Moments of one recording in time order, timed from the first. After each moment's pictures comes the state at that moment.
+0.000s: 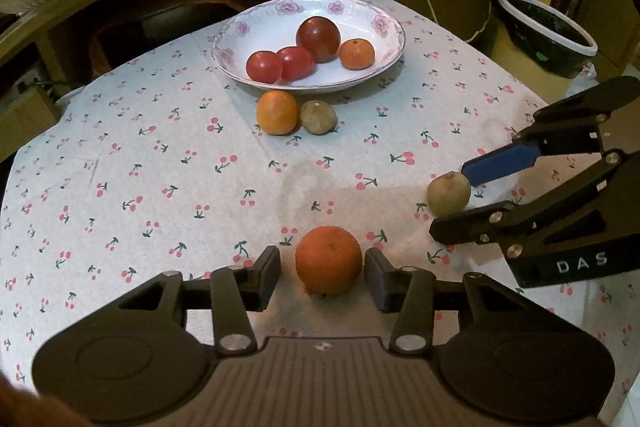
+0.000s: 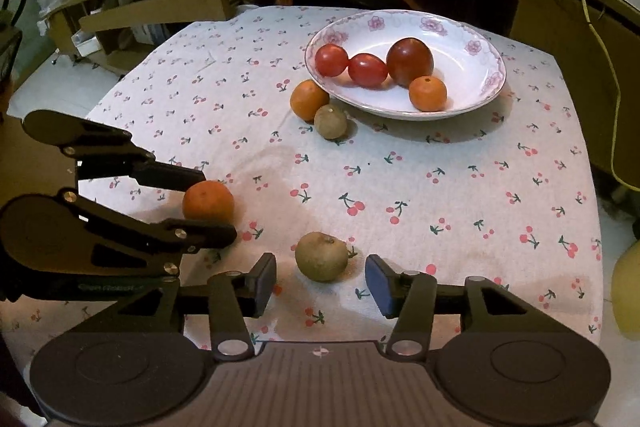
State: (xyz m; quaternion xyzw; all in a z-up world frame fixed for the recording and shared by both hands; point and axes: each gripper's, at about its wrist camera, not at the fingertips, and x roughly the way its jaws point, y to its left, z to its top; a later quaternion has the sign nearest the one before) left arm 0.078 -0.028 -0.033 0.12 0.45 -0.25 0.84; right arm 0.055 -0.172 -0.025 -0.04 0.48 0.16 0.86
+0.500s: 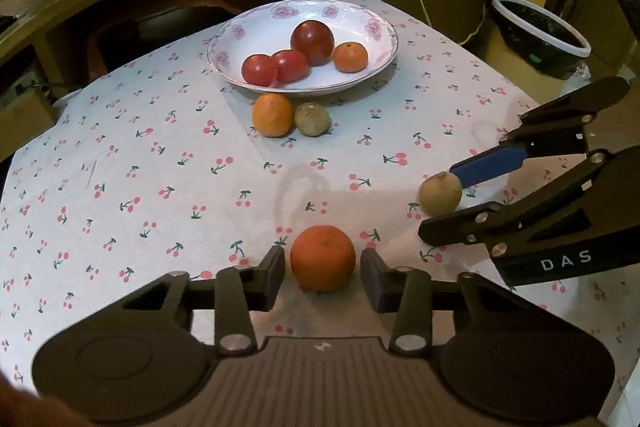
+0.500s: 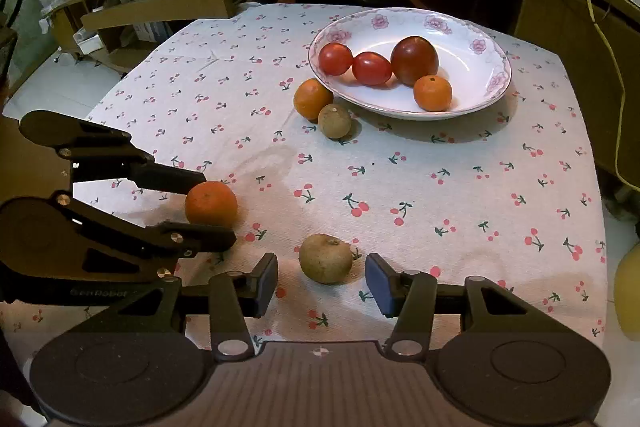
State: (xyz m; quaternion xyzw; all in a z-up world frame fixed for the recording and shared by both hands) left arm 0.074 -0.027 -0.031 0.12 0.45 -0.26 0.85; right arm 0.057 -0.169 -0.027 -0.04 0.48 0.17 0.86
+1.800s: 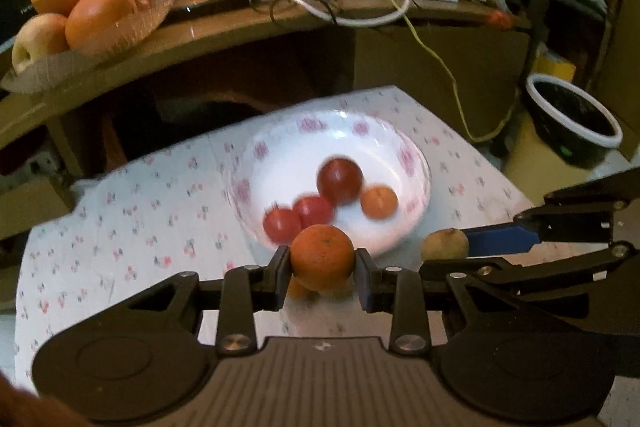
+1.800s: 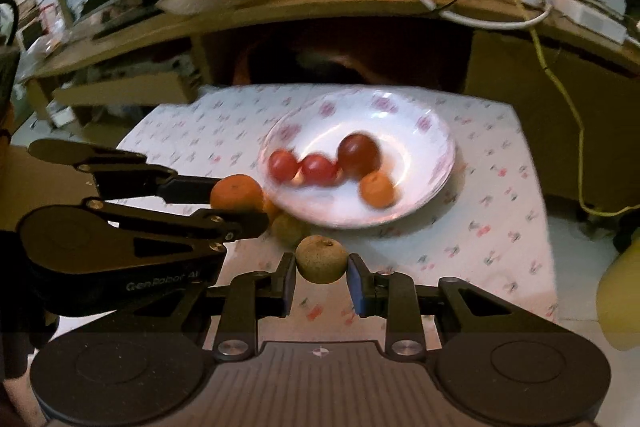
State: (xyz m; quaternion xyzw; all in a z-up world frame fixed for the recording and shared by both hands) left arm 0.142 -0.064 0.020 0.09 0.38 -0.22 0.89; right arm 0.093 -0.188 0.015 0.00 0.42 0.11 0.90
